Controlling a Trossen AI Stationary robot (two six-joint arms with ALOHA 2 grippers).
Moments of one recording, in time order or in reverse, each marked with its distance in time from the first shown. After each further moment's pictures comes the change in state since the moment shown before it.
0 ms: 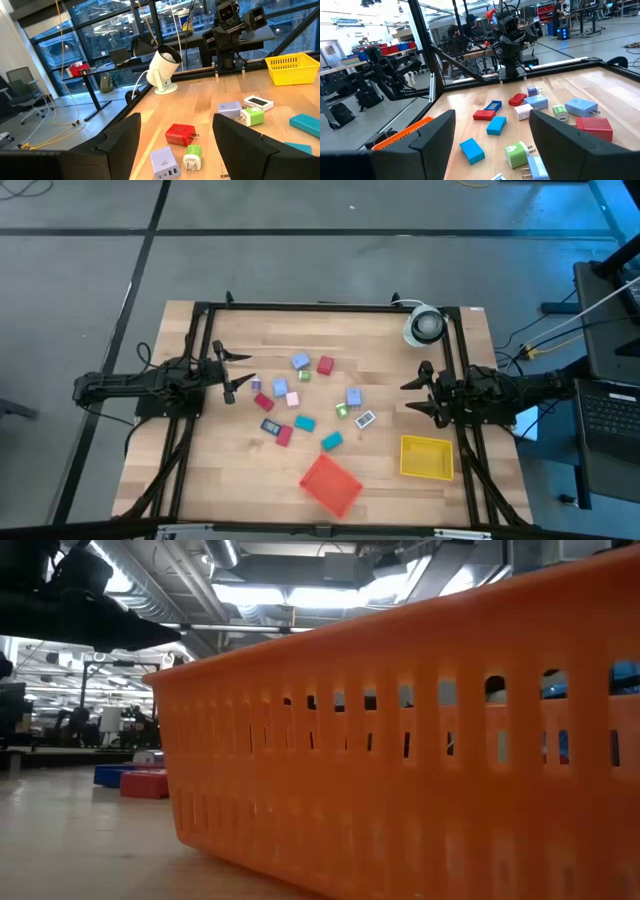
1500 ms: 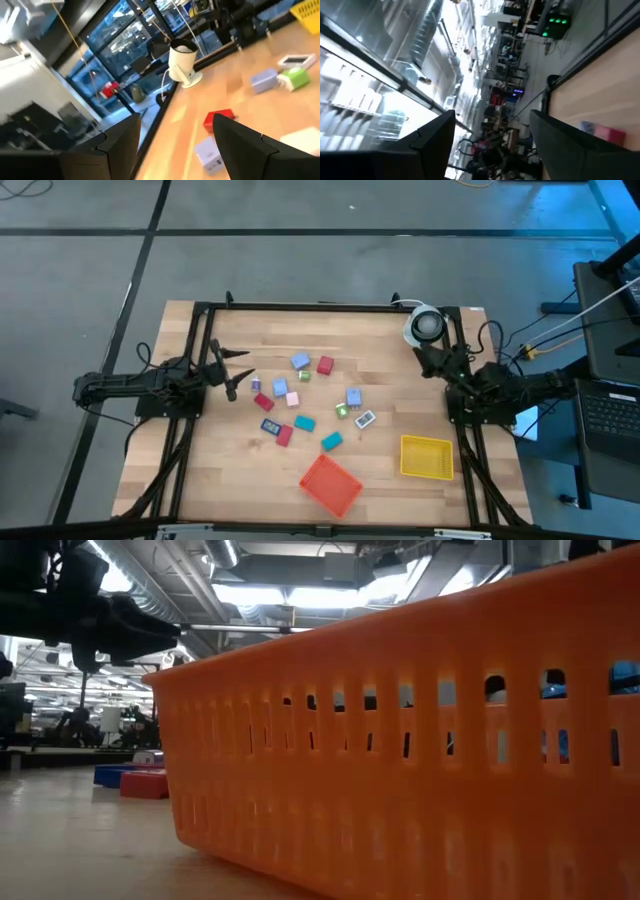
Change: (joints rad) left arm 0.002 0.000 0.000 0.007 -0.067 0.389; right arm 0.000 0.025 0.000 0.267 0.739 1.018
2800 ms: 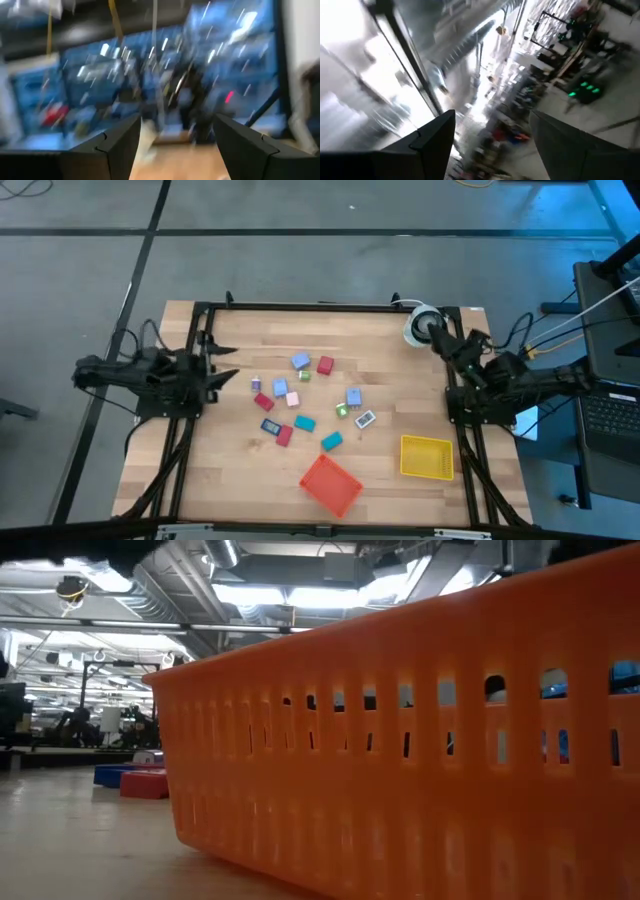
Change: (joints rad) left arm -0.193 0.156 0.298 0.090 0.002 -0.415; right arm -0.083 0.353 0.213 0.431 -0.078 -0.591
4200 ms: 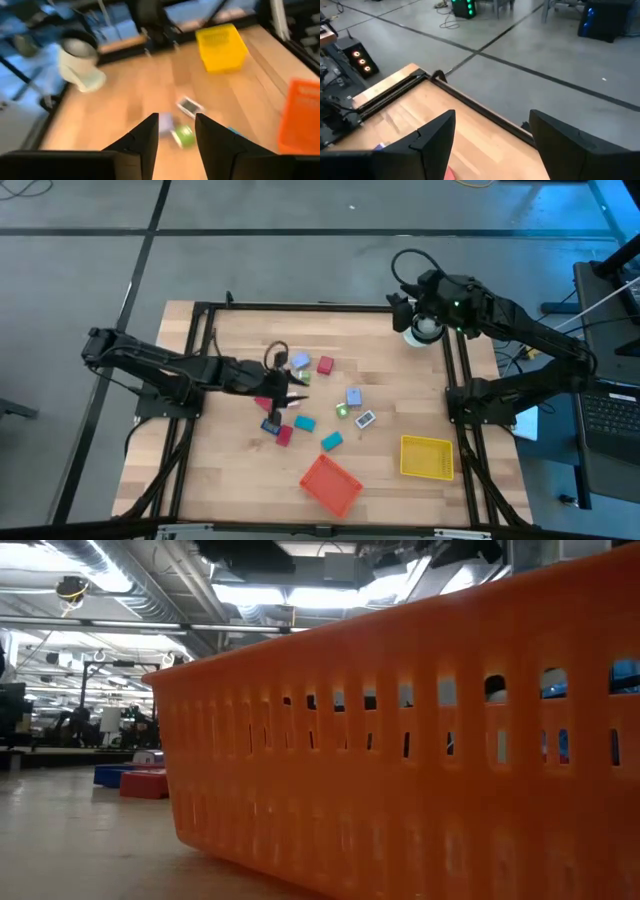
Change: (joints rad) left arm -0.051 1.037 0.566 -0.215 0.104 -0.049; right arm -0.342 0.740 1.150 -1.400 -0.236 -0.293
